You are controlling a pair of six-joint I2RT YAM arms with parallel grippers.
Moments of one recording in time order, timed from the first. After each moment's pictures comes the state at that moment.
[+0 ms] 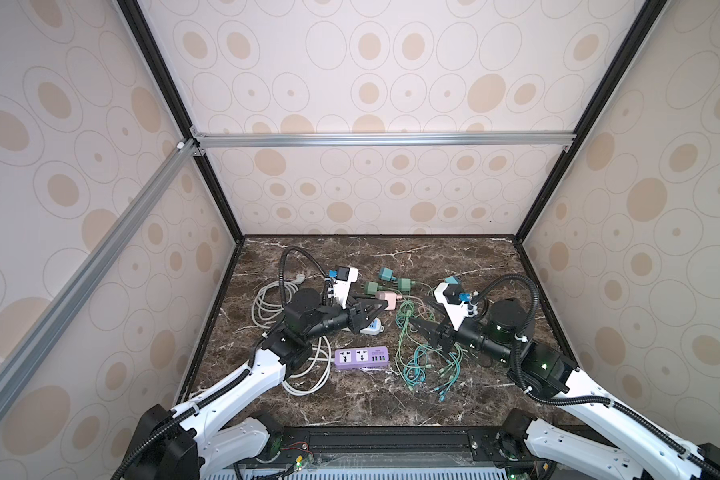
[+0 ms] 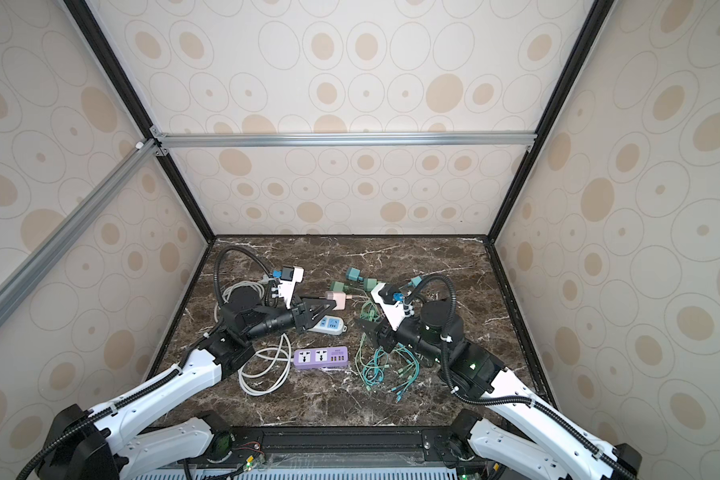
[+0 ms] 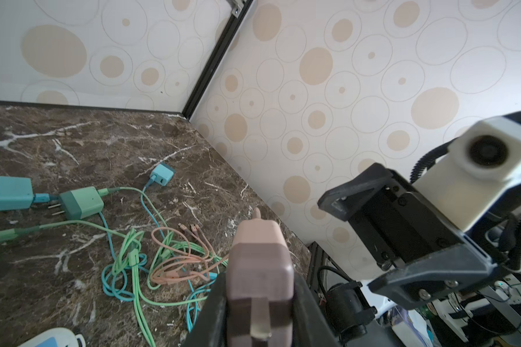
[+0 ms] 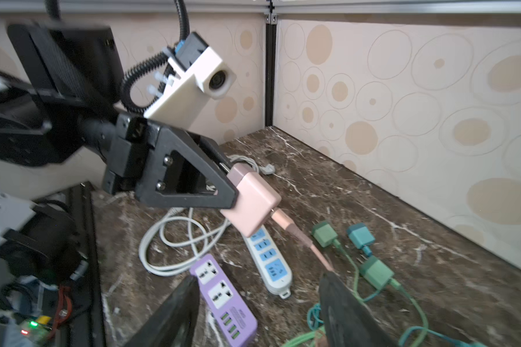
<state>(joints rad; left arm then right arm) -0.61 1.08 0.66 0.37 0.54 -0.61 0.74 0.80 0.77 -0.14 -0.21 0.04</state>
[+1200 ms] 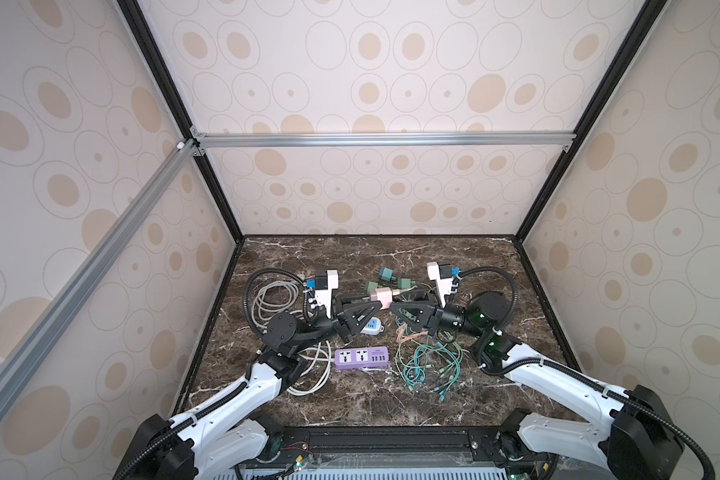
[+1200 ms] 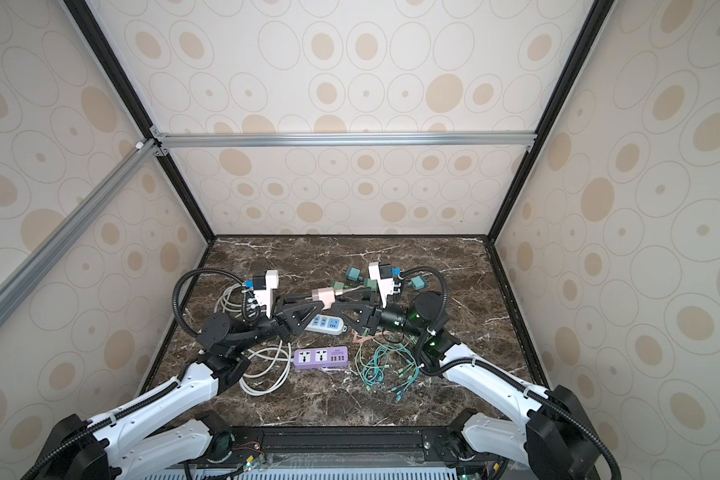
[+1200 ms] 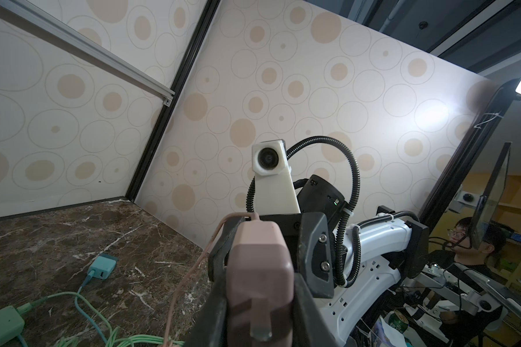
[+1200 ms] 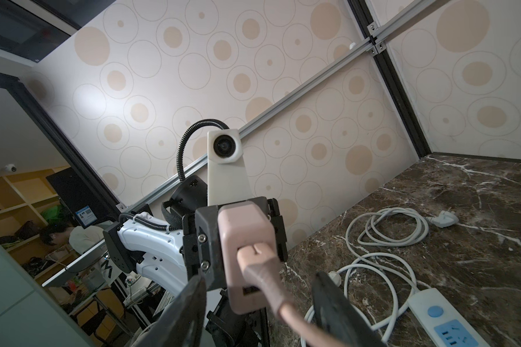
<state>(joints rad) -0.61 1.01 0.51 0.89 0.60 -0.74 0.65 1.15 0.67 0.76 -0.71 0.74</state>
